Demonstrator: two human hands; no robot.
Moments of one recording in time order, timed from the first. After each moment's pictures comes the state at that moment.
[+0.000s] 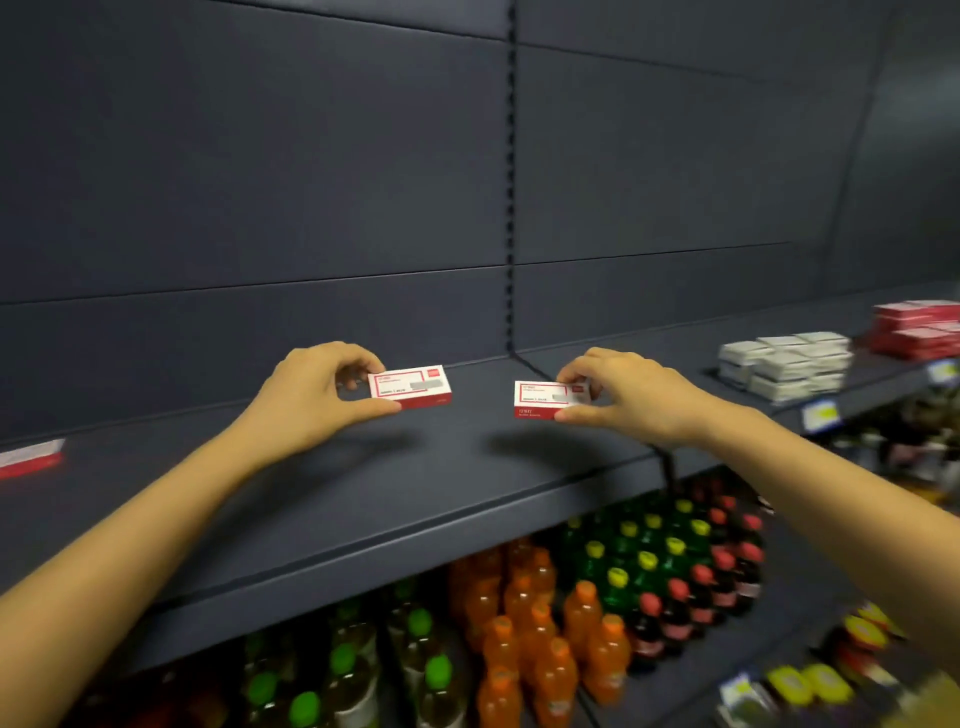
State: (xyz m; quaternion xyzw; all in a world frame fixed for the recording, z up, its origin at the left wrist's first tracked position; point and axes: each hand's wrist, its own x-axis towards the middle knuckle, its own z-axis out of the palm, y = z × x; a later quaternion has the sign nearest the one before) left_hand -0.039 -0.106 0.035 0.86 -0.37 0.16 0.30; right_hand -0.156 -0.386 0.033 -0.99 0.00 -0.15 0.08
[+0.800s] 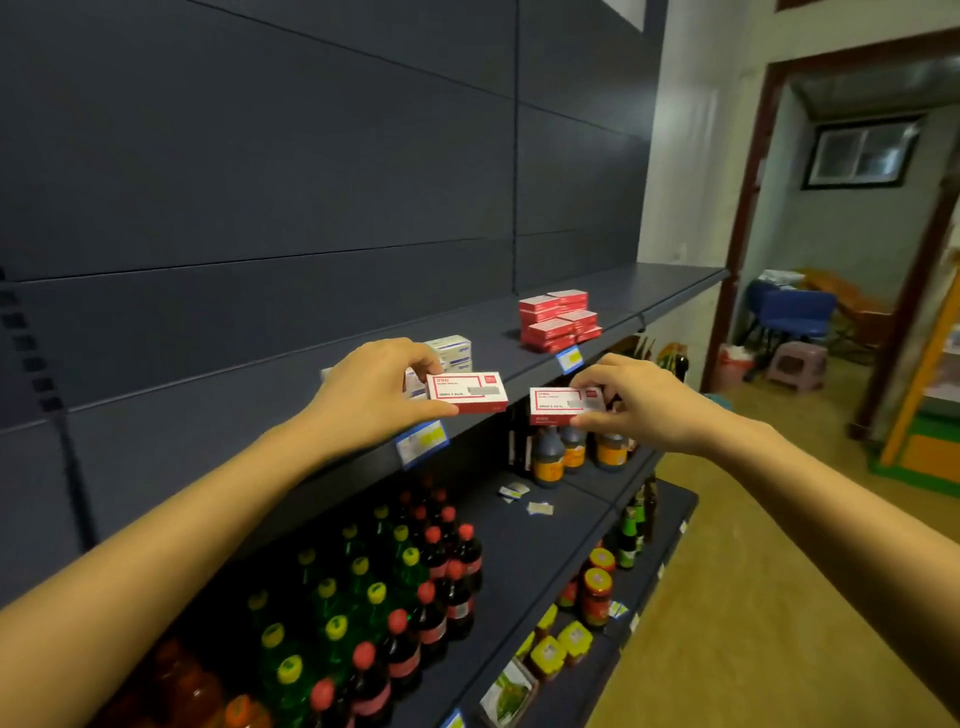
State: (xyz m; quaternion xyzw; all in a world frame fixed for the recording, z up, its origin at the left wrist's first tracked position) left_hand -0.155 -0.586 0.015 0.75 -0.60 0.13 0.25; right_hand -0.361 -0.765 0.005 -0.96 0.23 -0.16 0.03
